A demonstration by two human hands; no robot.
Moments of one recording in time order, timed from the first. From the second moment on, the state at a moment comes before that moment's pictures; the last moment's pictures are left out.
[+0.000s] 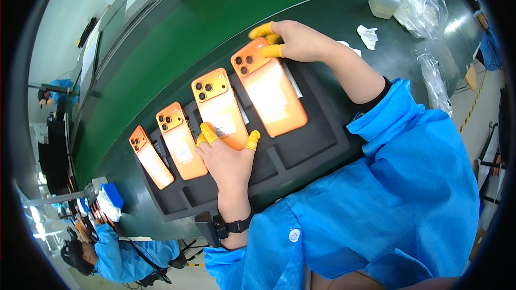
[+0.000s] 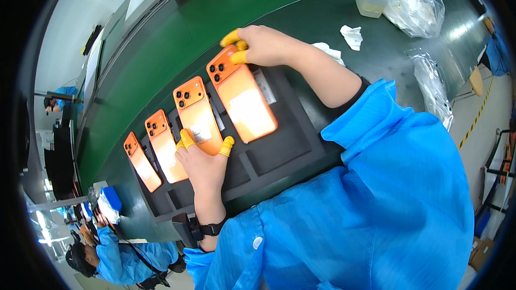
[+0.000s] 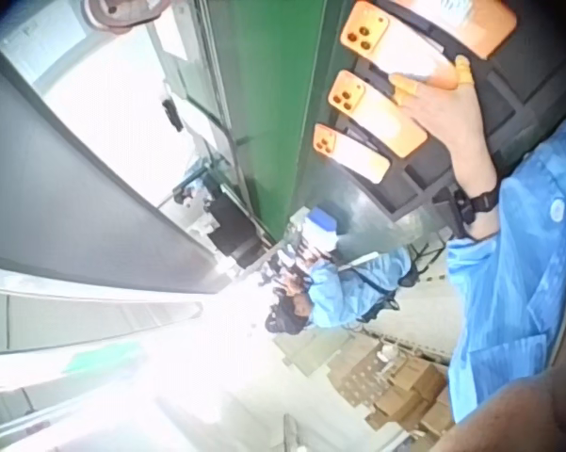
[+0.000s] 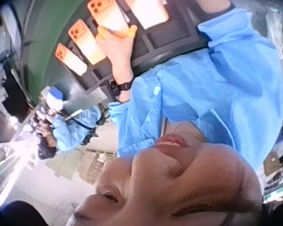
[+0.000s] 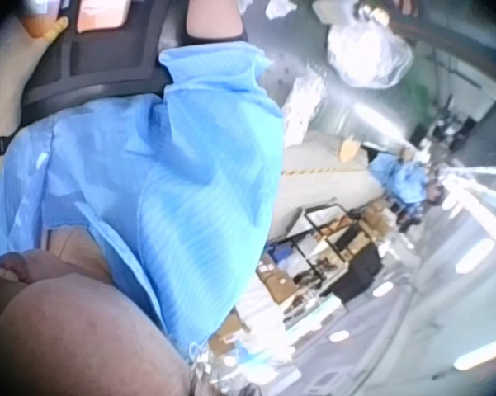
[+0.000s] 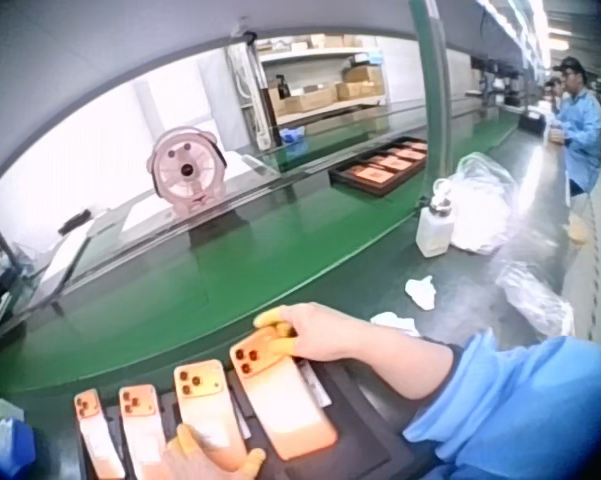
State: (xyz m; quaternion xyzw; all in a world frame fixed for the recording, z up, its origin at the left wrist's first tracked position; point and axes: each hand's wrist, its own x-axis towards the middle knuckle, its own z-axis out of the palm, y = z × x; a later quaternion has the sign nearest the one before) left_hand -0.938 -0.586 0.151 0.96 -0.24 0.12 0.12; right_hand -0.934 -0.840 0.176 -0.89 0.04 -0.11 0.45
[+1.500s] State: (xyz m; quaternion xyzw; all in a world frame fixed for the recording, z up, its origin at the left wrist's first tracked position) left_hand -0.960 -0.569 0.156 0.92 -0.14 0.08 0.35; right_hand -0.931 -0.852 0.151 -0.67 0.08 -0.04 0.73
